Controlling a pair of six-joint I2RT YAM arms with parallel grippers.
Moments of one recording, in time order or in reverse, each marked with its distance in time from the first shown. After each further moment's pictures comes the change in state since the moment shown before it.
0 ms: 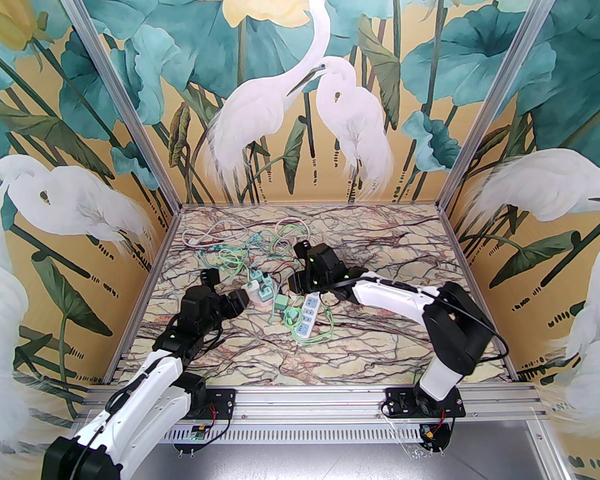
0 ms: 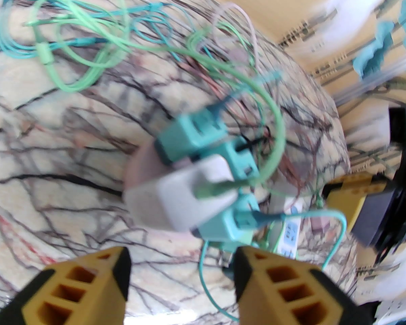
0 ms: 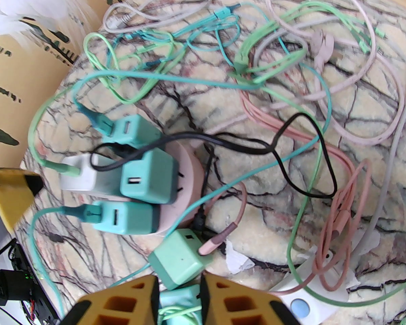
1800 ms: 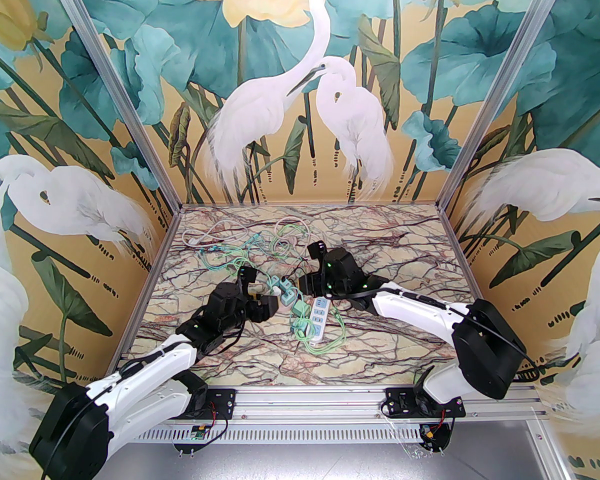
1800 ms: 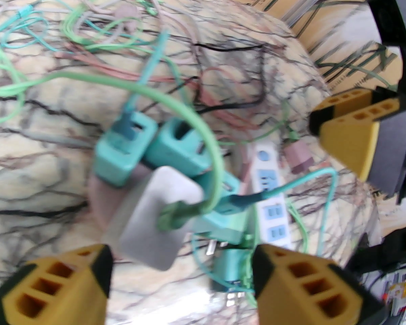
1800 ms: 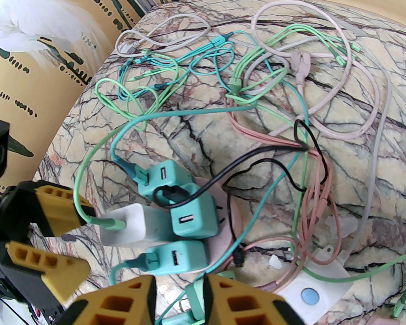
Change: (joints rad) left arm -0.241 0.203 0.062 0.132 -0.022 0.150; right arm -0.034 -0.158 -0.143 0.070 0.000 0.014
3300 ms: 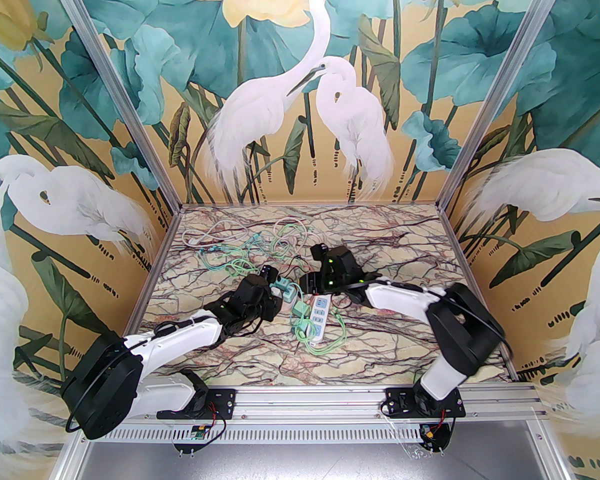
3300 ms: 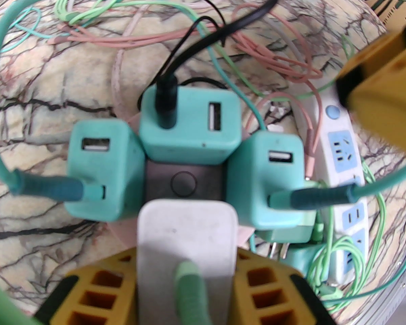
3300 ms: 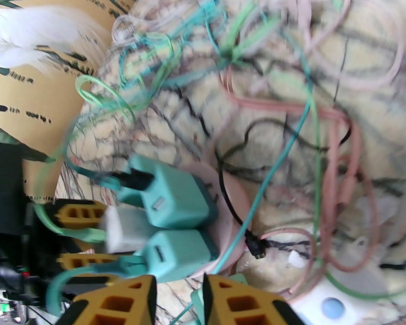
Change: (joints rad) left arm -0.112 0.311 0.178 -0.108 -0.185 0.145; right arm -0.085 0.201 0.013 0.113 -0.257 0.171
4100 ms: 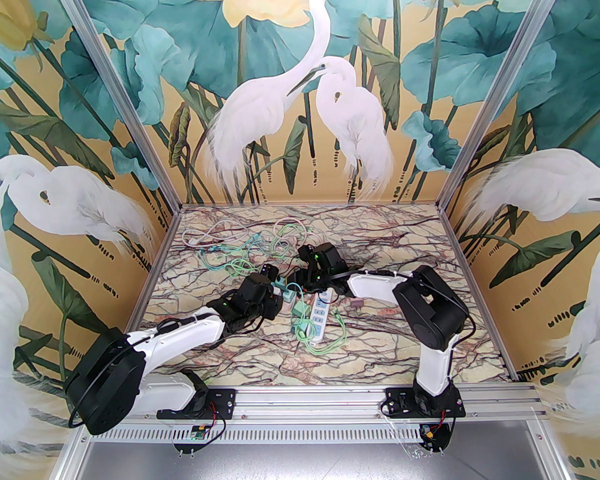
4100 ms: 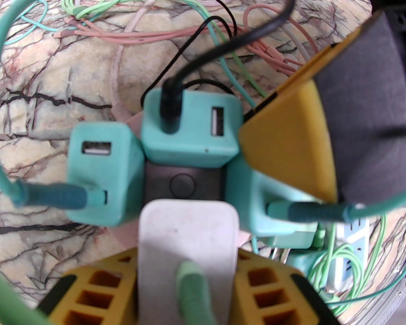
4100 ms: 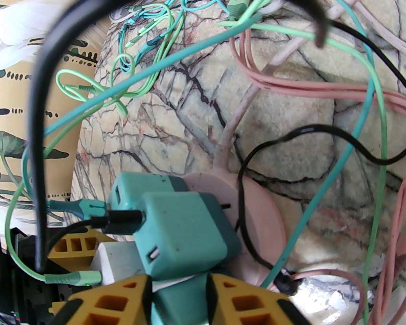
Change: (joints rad) left arm -0.011 0.034 0.037 -0.030 -0.016 -0.029; right arm 0.017 0.179 0.143 0.008 -0.082 0.057
